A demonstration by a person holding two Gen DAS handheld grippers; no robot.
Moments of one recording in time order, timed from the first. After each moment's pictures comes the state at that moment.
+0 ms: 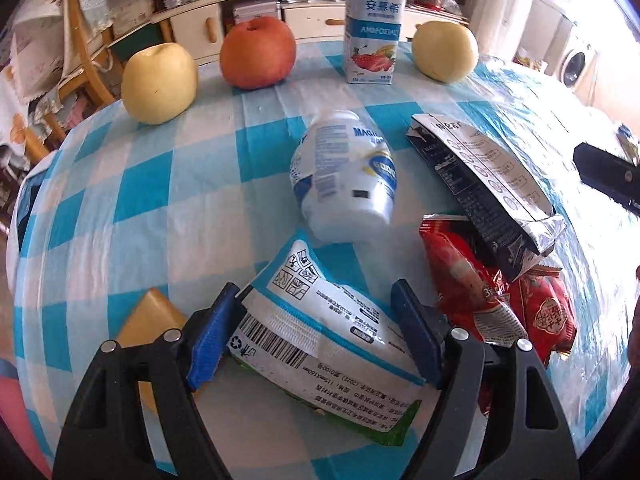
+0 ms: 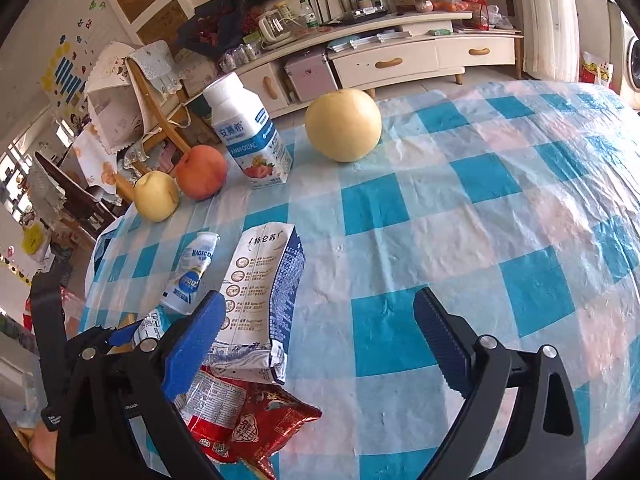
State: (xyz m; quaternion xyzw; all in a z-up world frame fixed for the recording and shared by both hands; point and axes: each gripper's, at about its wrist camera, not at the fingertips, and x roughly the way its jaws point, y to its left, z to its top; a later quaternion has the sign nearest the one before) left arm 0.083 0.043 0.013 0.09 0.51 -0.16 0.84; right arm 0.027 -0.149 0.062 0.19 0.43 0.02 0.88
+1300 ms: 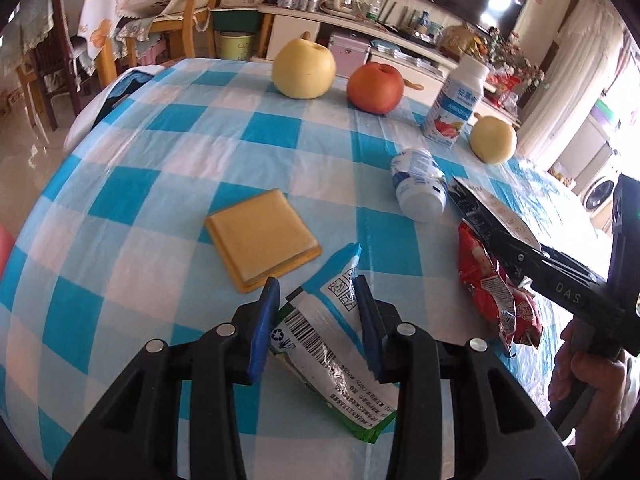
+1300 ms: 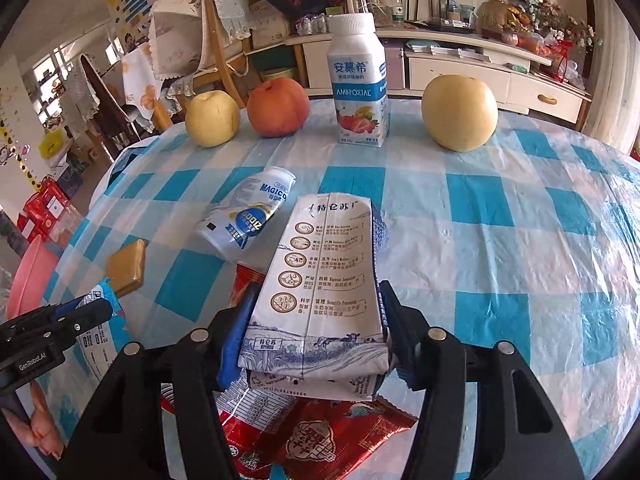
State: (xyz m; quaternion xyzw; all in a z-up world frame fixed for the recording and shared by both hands) left arm 0.020 0.140 0.033 -0.09 0.46 -0.06 0.88; right arm 0.031 -0.083 0.047 0.06 0.43 0.11 0.89
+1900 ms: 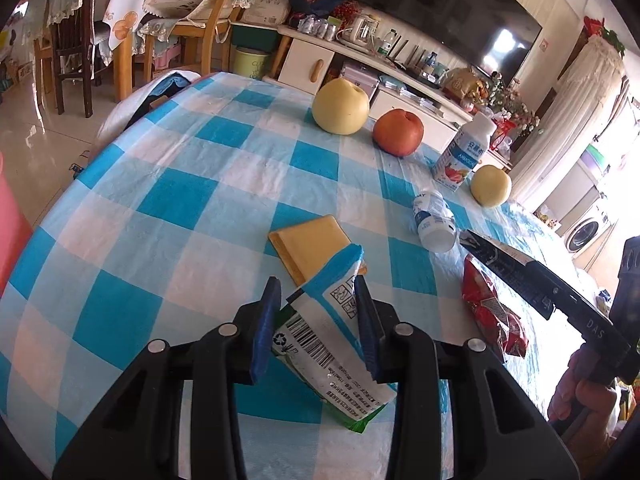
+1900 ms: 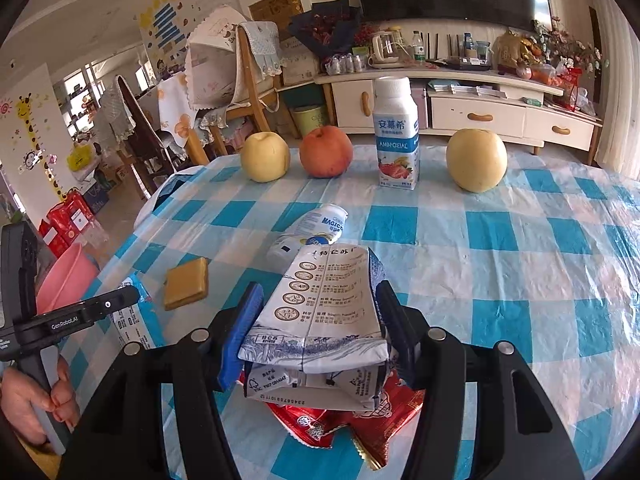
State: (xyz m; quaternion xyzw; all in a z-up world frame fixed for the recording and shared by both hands) left arm 0.004 0.197 0.043 -0.15 0.42 -0.07 0.89; right arm -0.013 -0.063 0.084 0.07 0.36 0.15 0.92
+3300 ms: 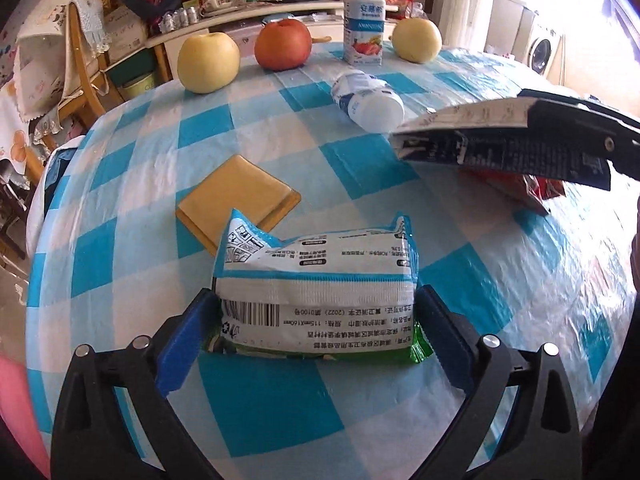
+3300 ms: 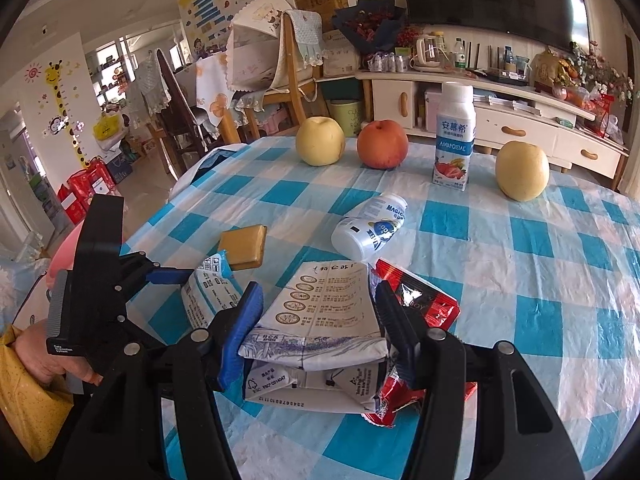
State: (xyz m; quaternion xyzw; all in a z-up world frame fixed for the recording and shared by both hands) left arm 0.012 0.133 0.004 0.12 0.45 -0.20 0.86; right arm -0.033 -0.023 0.085 0.02 0.36 0.20 0.91
